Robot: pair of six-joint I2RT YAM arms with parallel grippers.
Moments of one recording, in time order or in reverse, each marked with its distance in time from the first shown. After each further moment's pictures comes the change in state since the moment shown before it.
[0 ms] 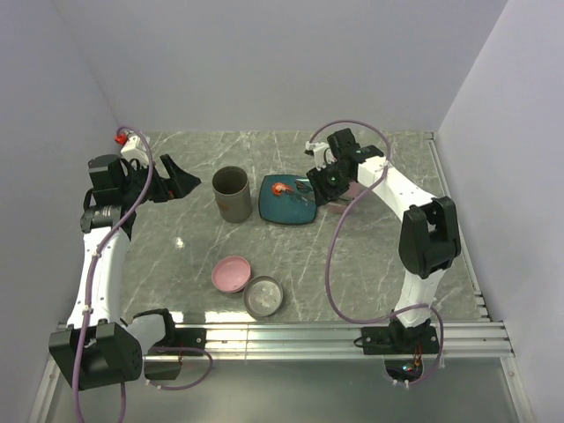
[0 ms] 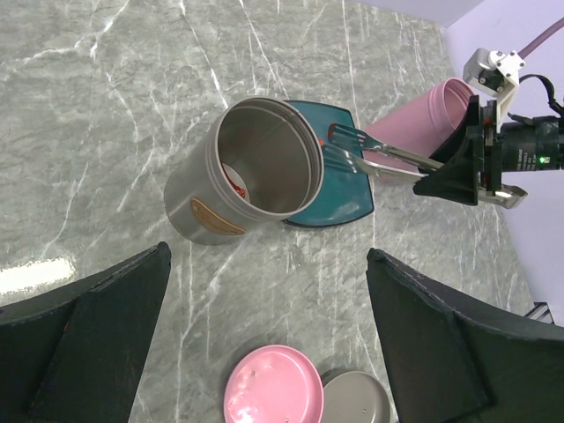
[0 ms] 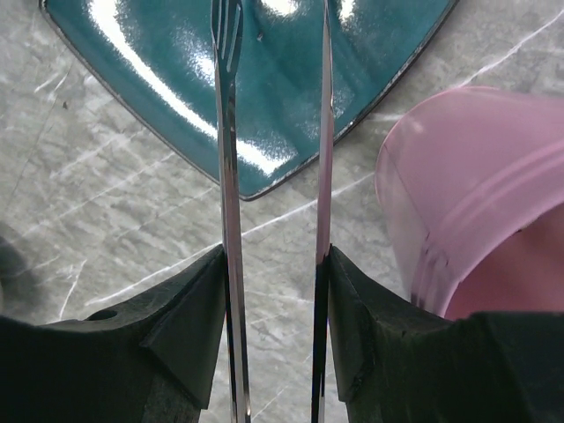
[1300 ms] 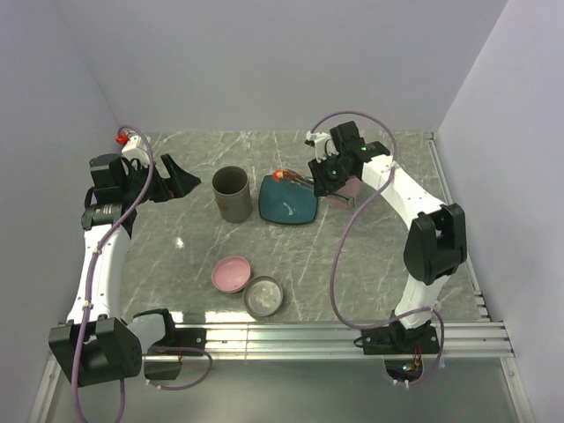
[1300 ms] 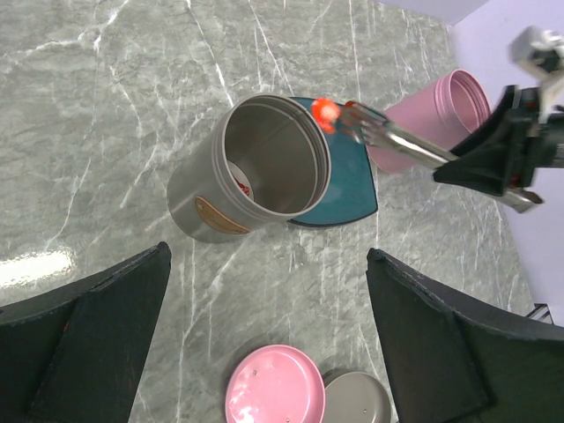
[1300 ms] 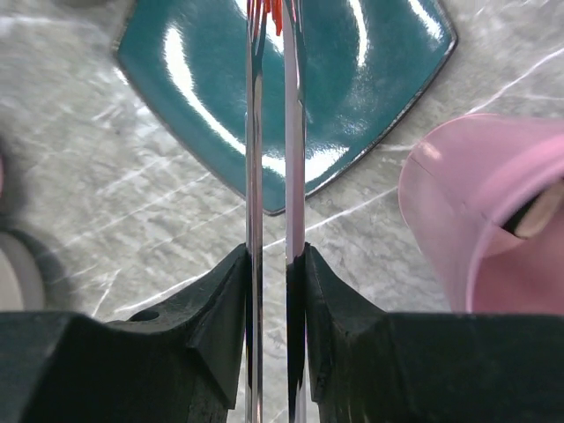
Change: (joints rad) left arm 0.000 0.021 0.002 -0.001 -0.007 0.000; right arm 0.010 -0.029 0.033 0.022 -0.039 0.026
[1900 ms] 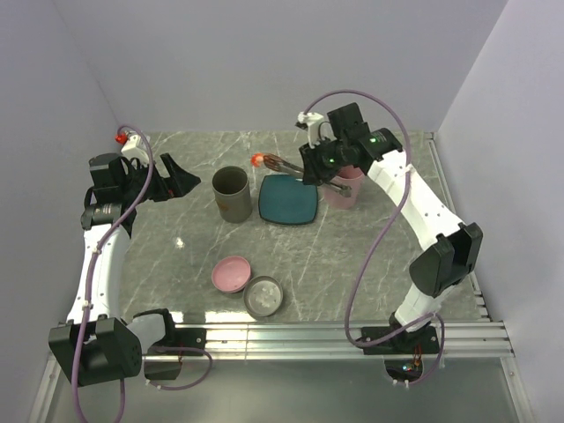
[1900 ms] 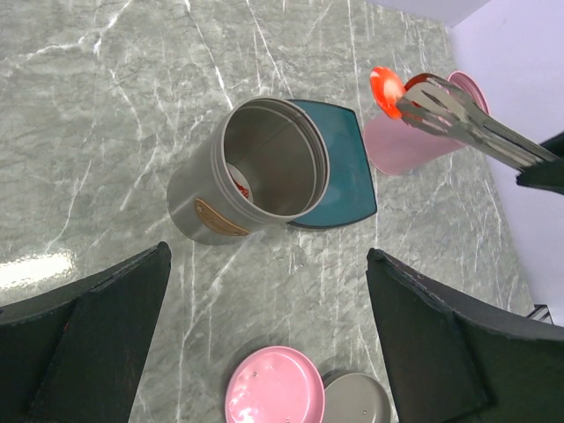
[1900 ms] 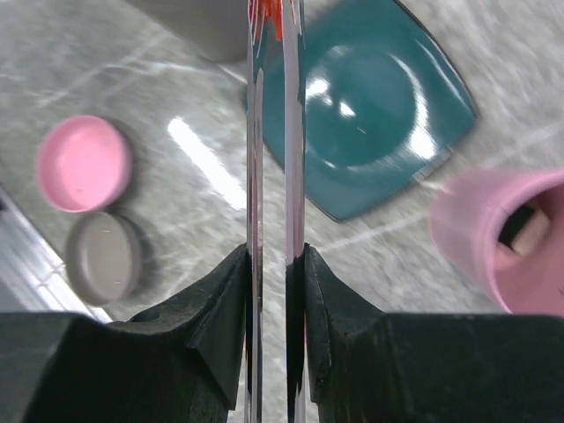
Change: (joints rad) left arm 0.000 0.001 0.006 0.000 0.000 -0.001; right arm 0.066 -0.123 0.204 -0.174 -0.061 0.020
